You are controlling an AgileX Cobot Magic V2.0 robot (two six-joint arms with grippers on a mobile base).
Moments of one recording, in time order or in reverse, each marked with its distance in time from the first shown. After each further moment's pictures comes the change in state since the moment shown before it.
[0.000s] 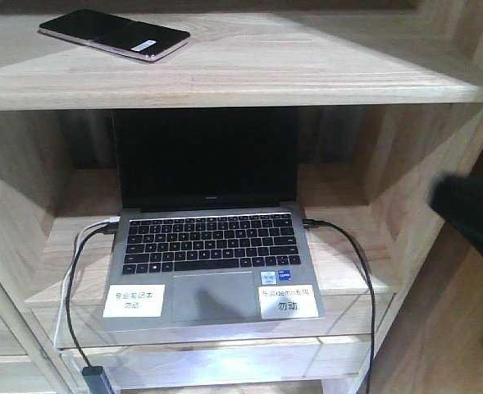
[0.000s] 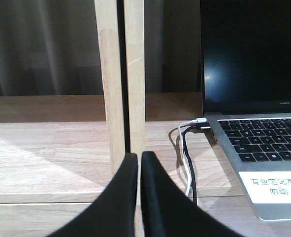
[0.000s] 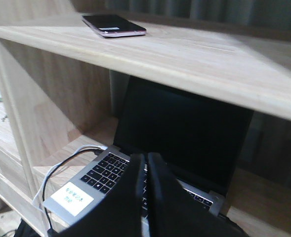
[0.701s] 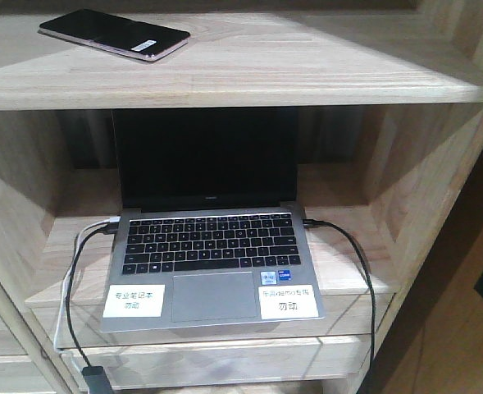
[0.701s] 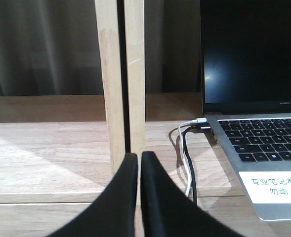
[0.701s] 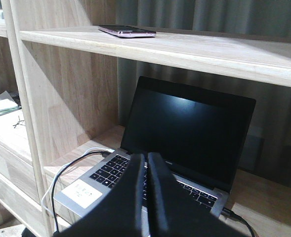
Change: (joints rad) left arm 0.000 0.000 0.000 0.000 0.000 0.000; right arm 0.000 -0.285 0.187 0.019 0.003 0.001
